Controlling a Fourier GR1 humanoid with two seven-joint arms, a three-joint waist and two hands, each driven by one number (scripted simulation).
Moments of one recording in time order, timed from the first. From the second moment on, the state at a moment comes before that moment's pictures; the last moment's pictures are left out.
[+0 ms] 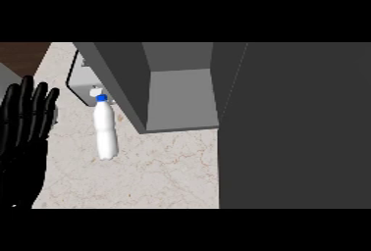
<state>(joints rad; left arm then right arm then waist) -0.01 0.11 -0.02 -2.10 0.01 0.02 -0.02 -0.01 -0.06 0.04 -2.10 0.02 0.01 0.00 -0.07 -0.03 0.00</state>
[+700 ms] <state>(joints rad) -0.36 0.12 0.18 -1.60 -0.17 0.35 0.71 0.12 -0.10 0.12 -2.17 -0.11 0.14 0.09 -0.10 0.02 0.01</state>
